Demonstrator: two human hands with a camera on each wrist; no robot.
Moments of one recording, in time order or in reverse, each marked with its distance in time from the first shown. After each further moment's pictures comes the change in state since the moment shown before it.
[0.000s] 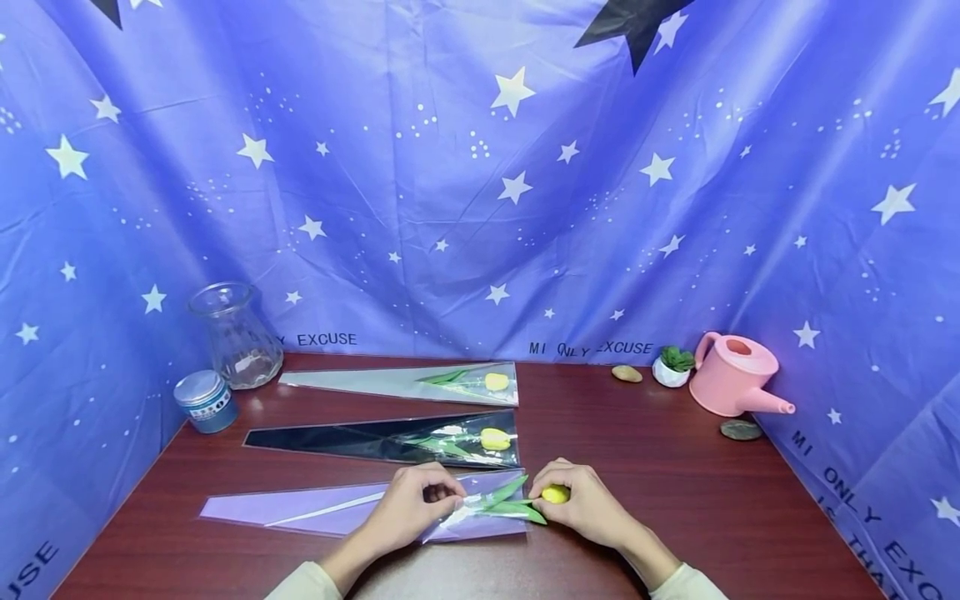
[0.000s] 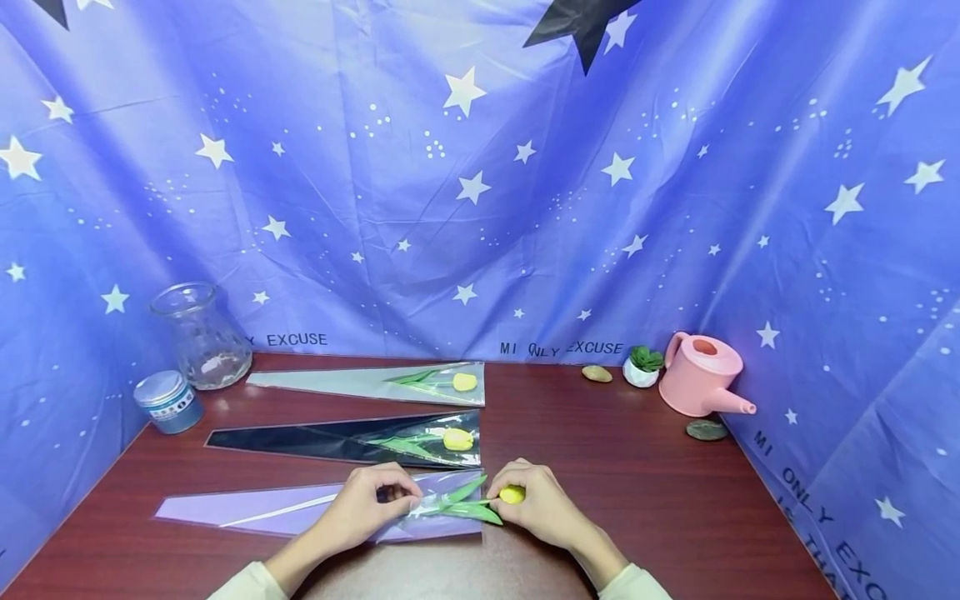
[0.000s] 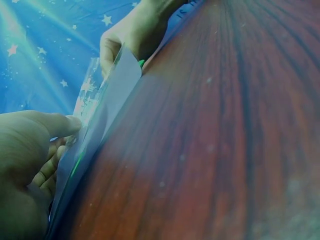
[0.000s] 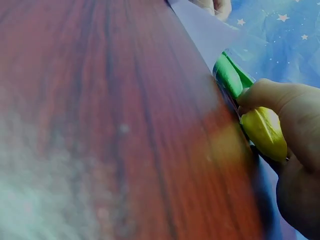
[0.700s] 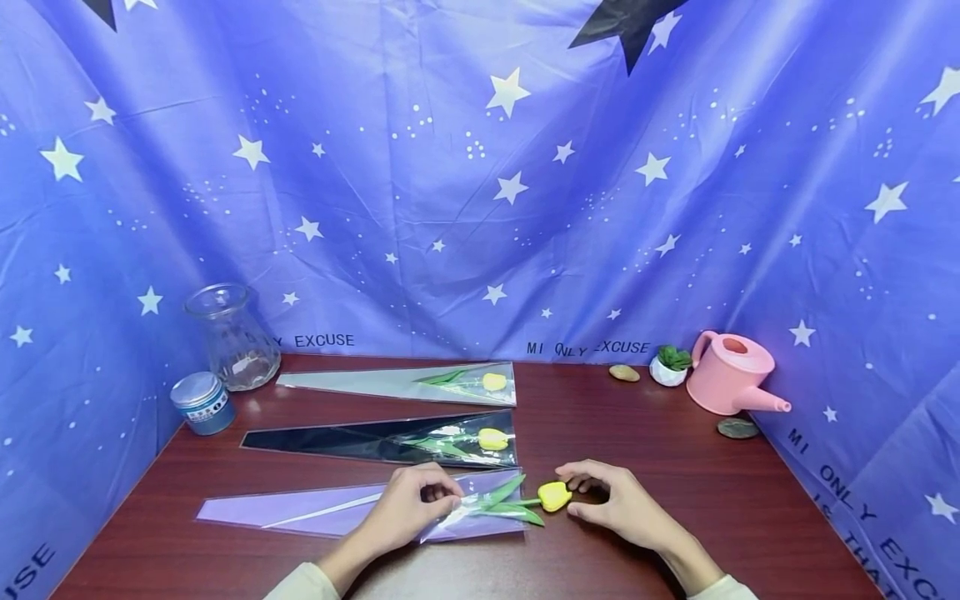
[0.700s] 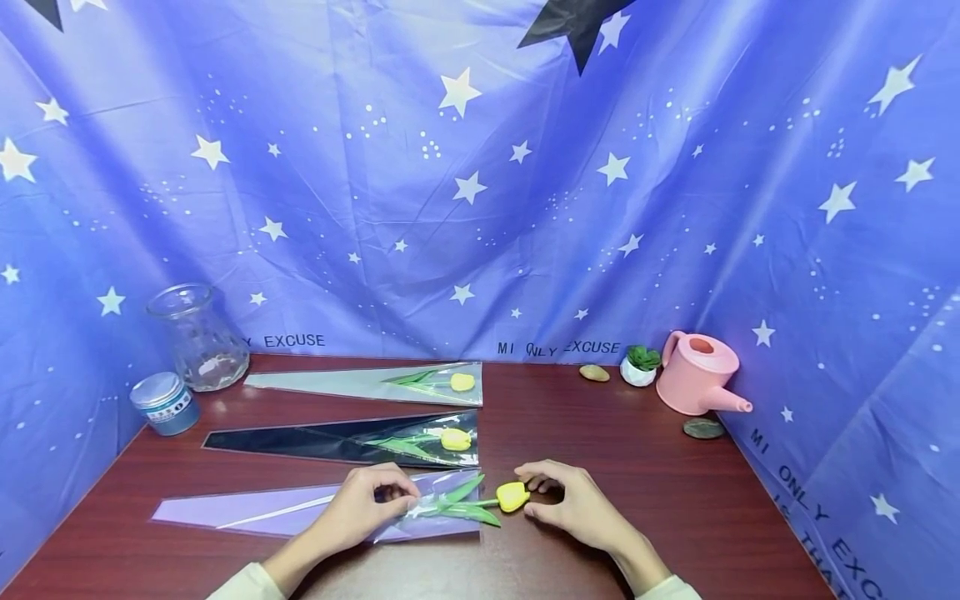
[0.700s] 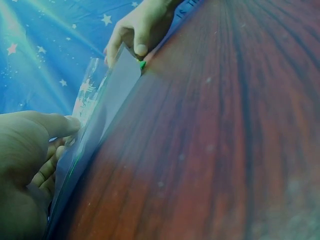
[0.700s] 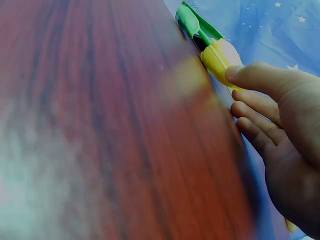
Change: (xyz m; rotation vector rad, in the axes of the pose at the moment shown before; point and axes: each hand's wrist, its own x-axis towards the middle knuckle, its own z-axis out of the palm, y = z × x) left_hand 0.001 -0.001 0.001 0.010 0.000 0.006; right_hand -0.030 0.019 -0.043 0.073 -0.045 0.029
